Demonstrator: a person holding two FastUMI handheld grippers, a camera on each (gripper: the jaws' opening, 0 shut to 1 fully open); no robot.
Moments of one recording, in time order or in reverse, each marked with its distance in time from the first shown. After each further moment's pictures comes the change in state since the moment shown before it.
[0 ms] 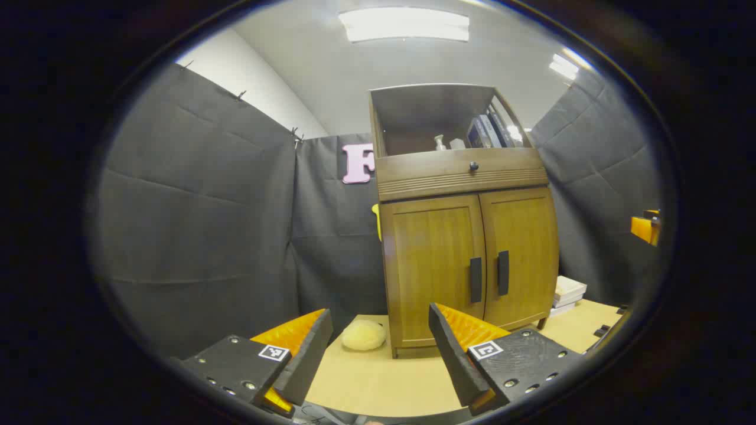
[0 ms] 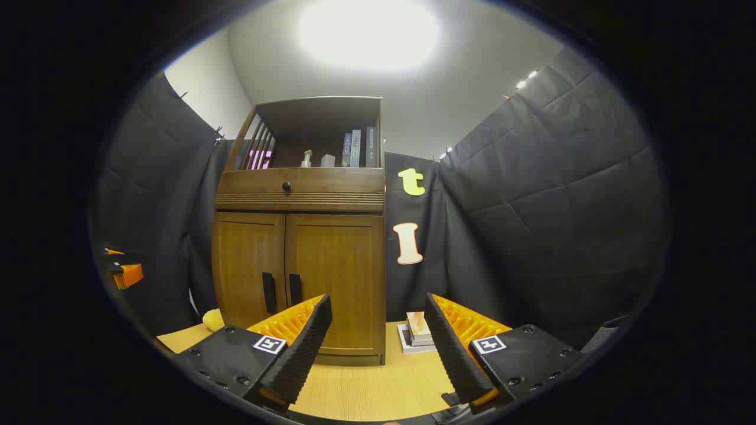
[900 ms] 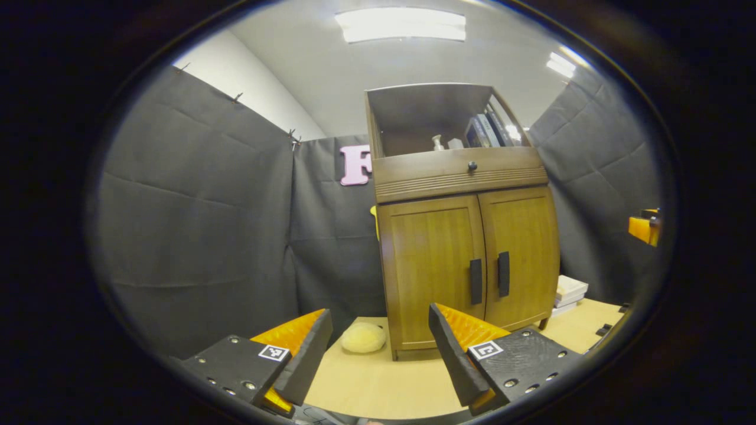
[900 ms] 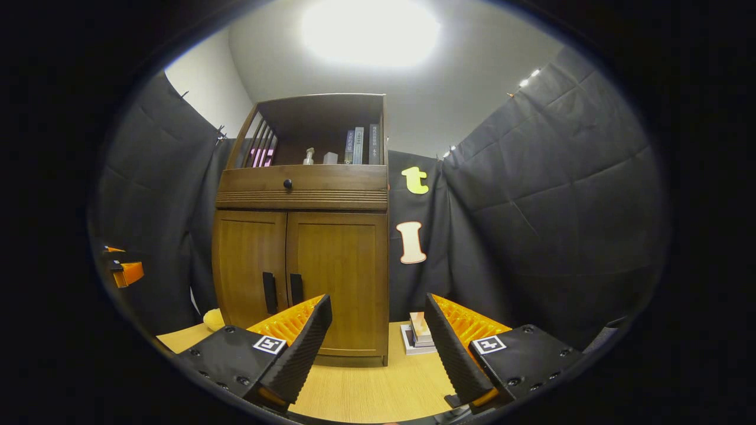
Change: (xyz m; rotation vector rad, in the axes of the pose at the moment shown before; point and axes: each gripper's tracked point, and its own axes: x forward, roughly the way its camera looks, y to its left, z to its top) left arm 0.005 0.003 0.000 0.006 -0.009 -0.004; right arm 0.016 0.005 -0.005 0.004 0.013 0.021
